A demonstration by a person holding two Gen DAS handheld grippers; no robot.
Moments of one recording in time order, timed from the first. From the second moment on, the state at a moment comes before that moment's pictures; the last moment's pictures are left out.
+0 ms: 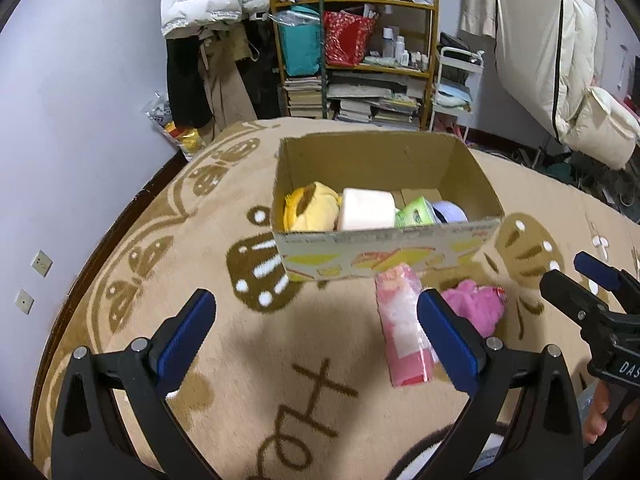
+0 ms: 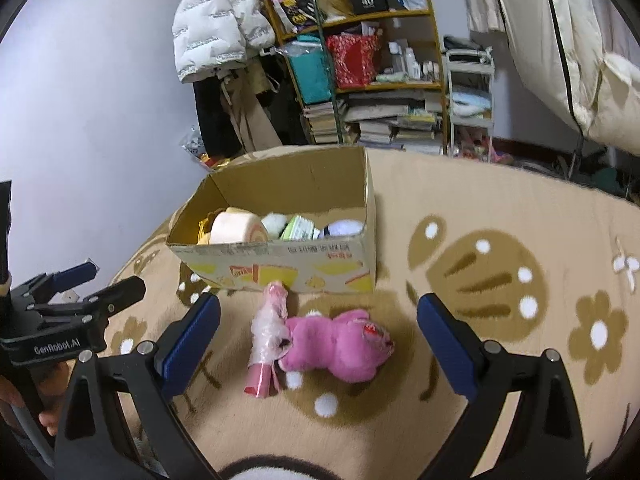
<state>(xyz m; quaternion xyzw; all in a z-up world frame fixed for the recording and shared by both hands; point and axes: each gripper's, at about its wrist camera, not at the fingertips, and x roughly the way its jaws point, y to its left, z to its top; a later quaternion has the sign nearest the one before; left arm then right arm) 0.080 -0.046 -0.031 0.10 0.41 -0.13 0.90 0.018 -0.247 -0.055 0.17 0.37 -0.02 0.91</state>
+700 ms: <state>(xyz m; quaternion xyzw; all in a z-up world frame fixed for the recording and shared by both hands) 0.099 -0.072 -0.087 0.11 0.45 -0.15 0.87 0.046 -0.267 -0.108 0.24 0.42 -0.04 0.87</state>
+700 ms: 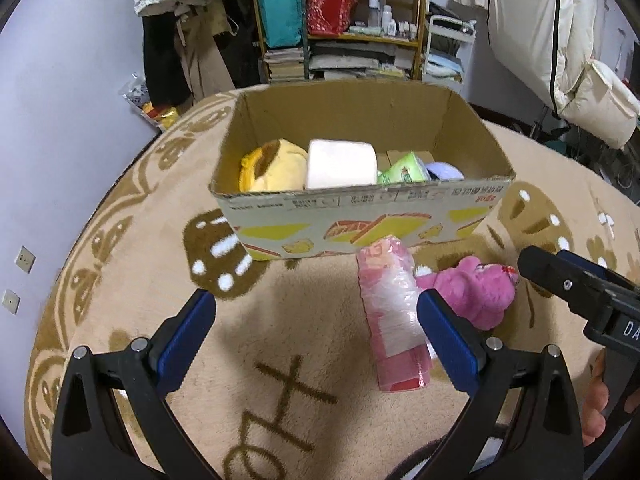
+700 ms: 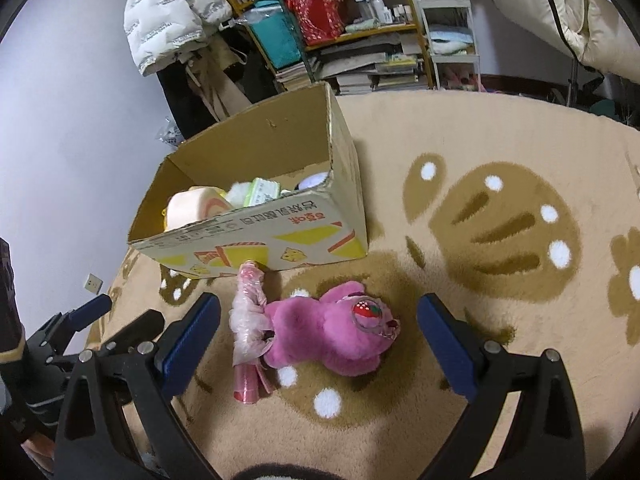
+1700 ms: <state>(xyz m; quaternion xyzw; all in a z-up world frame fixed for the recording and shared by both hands) 0.127 -0.117 -0.159 0.13 0.52 -0.18 0.83 0.095 -0.271 -0.171 0.27 0.49 -0.03 0.83</state>
